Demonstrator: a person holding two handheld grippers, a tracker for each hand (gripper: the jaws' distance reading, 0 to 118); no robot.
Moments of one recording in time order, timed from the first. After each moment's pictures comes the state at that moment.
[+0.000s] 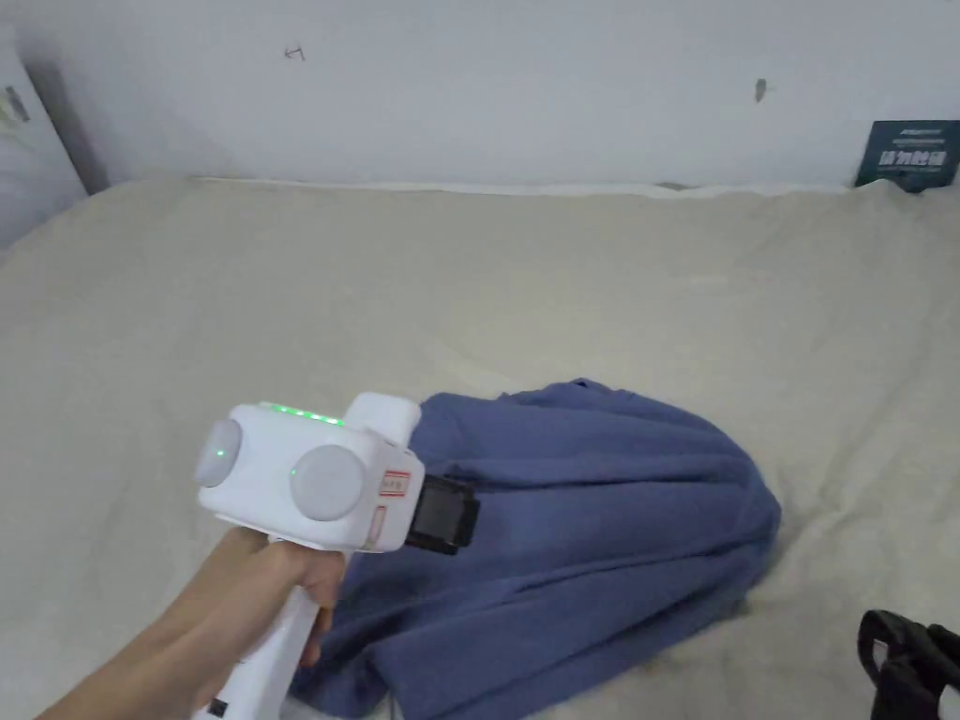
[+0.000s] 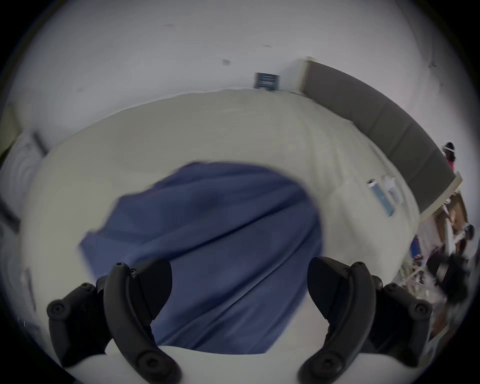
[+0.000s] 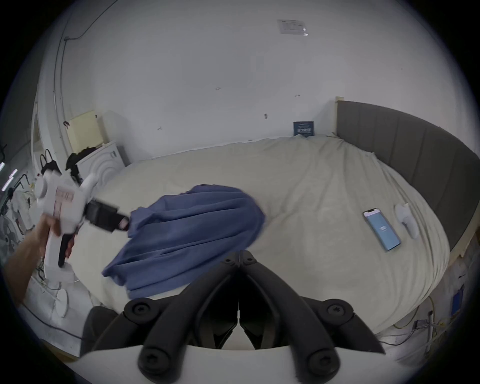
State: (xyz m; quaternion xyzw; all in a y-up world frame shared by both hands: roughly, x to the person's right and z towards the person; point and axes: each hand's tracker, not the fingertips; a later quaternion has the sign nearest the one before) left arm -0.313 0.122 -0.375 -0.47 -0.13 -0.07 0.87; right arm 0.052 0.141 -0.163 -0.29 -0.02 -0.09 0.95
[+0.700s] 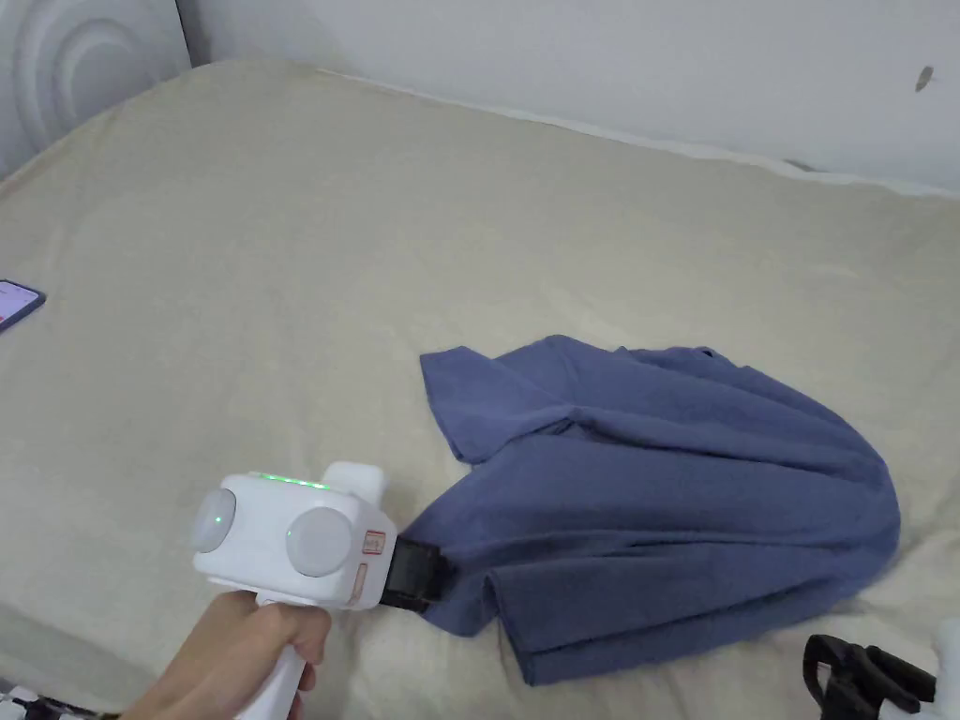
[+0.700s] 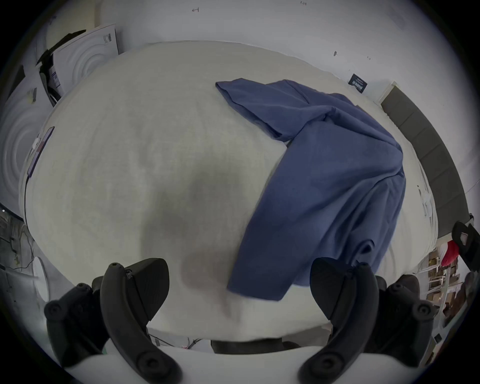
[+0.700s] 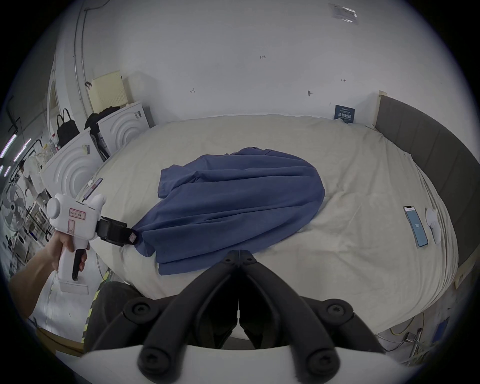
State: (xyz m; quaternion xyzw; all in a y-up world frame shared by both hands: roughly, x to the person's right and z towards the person) left arm -0.405 0.008 -0.337 -0.55 -0.07 0.04 0.83; right arm -0.043 0.119 -0.187 -0.37 0.05 -0.03 0.93
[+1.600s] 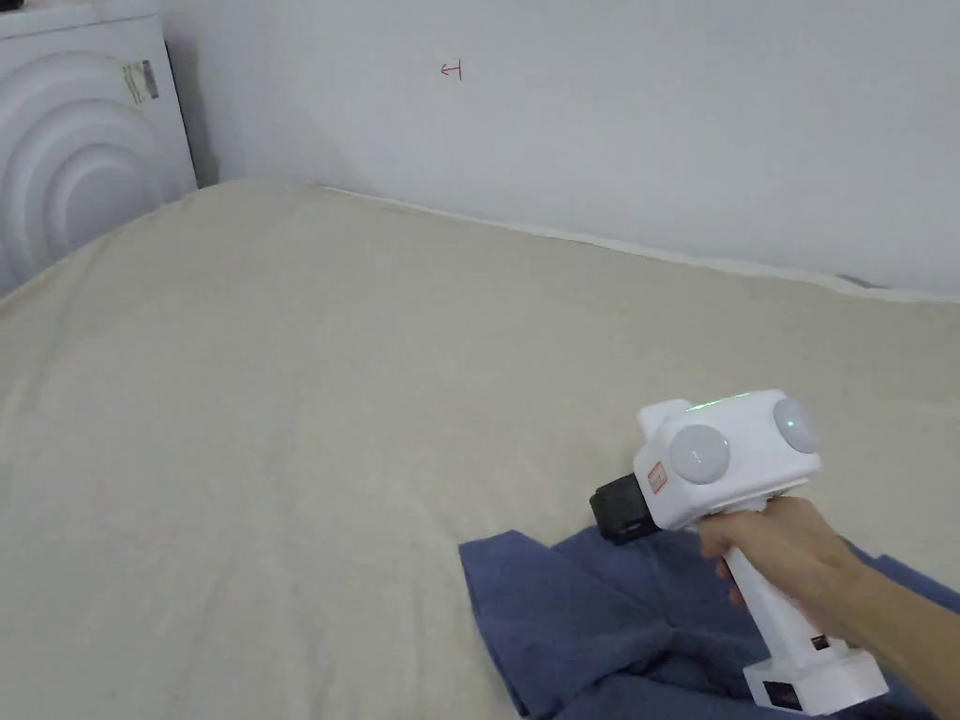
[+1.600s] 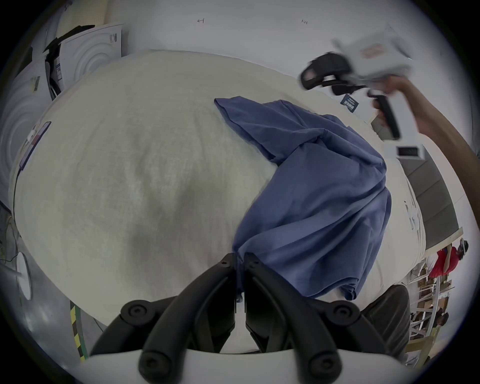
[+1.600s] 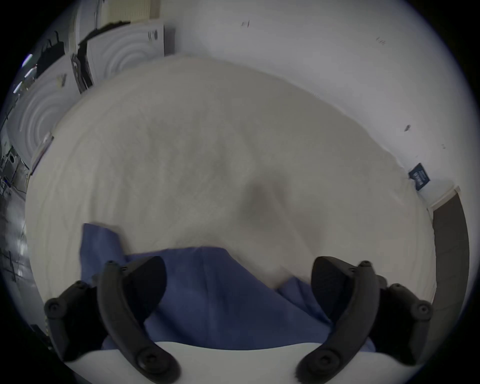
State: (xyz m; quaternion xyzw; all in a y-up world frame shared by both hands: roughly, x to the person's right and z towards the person) left arm -0.439 0.018 -0.325 -0.50 -0.11 0.09 0.86; right arm -0.207 0.035 -0.649 -0.50 0.12 0.18 0.84
